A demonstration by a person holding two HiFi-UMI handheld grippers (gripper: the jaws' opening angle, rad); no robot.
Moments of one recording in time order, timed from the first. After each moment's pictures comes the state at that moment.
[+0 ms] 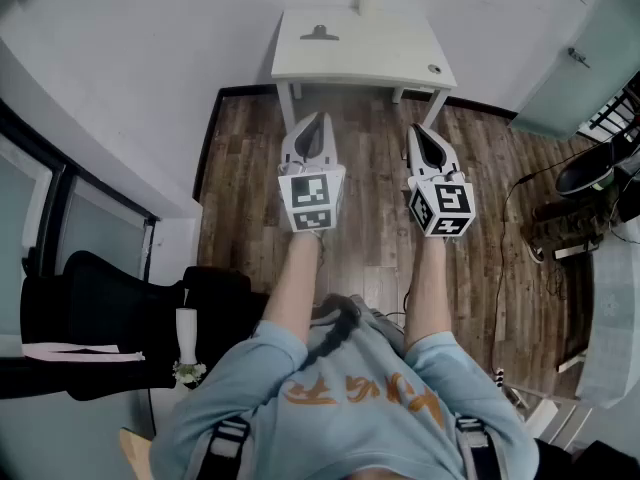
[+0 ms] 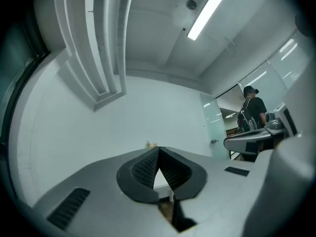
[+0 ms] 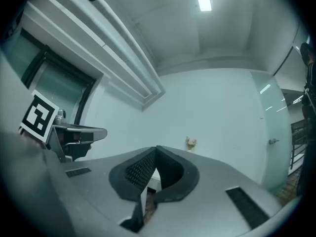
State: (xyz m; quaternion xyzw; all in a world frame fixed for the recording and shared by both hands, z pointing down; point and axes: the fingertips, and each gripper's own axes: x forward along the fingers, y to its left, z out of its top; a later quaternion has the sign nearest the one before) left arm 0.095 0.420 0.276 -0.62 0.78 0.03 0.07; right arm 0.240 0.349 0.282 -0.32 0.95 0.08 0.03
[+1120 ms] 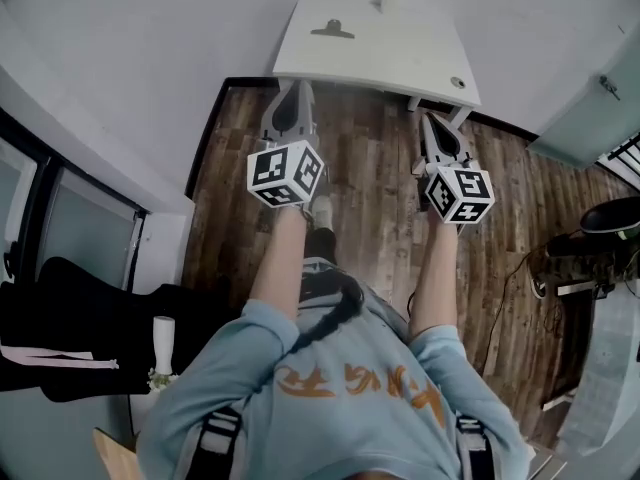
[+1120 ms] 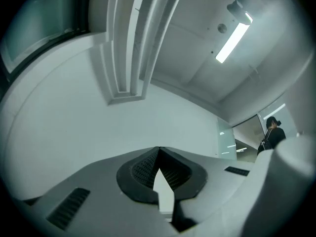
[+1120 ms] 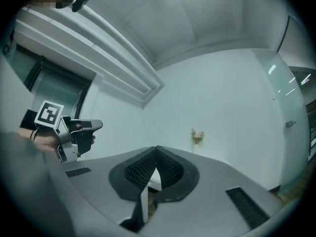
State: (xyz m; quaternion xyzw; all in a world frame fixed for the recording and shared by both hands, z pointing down) left arm -0.002 0.305 0.301 -0.58 0.78 0.22 0.05; right arm 0.194 0.186 0.344 -0.26 0.96 0.03 0.03
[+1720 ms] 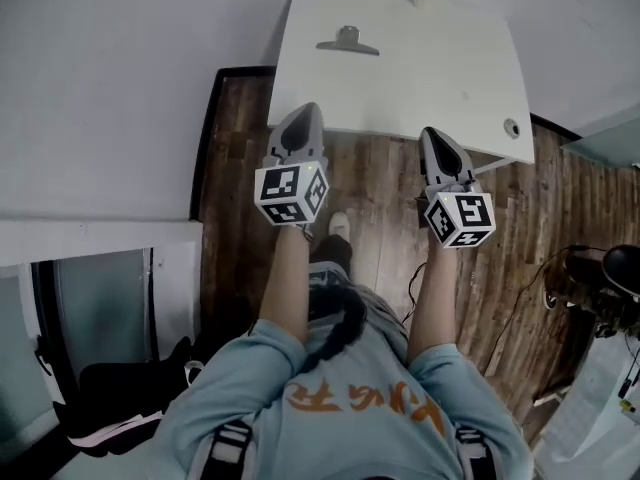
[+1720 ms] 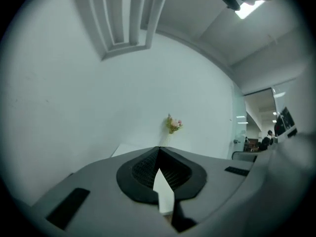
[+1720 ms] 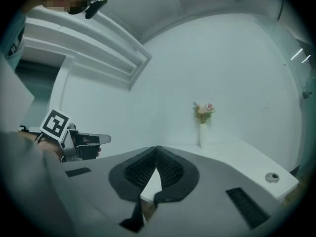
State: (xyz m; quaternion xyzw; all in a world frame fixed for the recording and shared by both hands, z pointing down) left arm -0.223 -0.002 0.435 -0.60 0.79 0.08 -0.11; right arm -0.041 -0.084 0.432 -0.25 0.97 -0.05 -0.03
